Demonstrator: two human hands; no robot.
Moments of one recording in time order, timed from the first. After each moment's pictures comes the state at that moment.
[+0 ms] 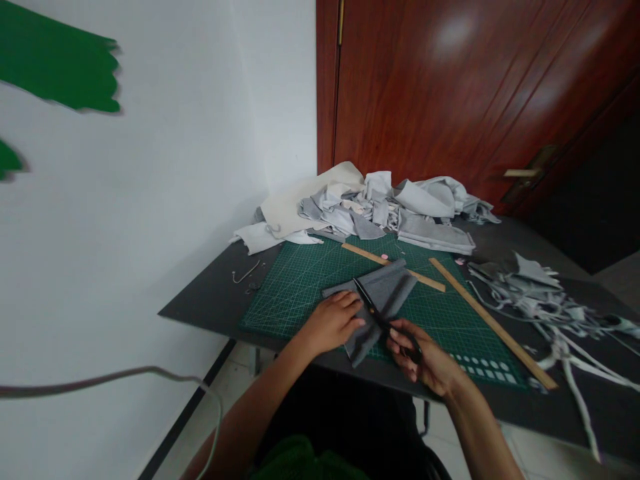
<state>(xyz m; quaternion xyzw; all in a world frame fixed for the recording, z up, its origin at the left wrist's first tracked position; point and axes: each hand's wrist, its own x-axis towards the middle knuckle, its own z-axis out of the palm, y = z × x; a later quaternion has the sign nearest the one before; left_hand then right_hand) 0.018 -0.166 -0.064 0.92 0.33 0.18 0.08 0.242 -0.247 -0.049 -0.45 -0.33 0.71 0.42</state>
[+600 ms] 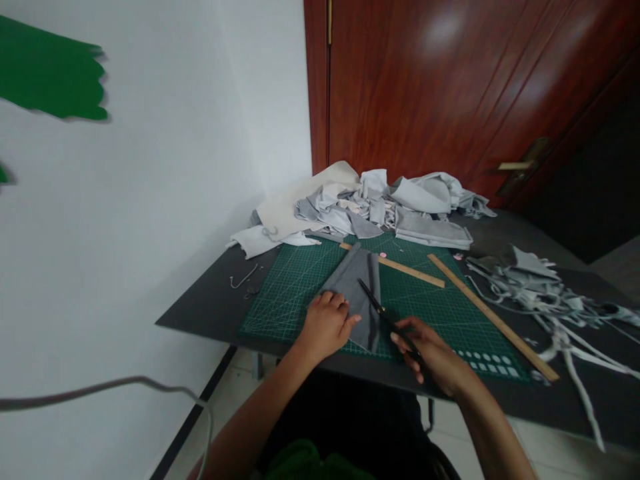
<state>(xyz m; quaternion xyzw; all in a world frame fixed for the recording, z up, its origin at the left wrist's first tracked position) 0.014 -0.179 -0.050 0.89 0.43 0.17 0.00 0.245 -0.250 -0.051 -0.56 -0.42 0.59 0.41</state>
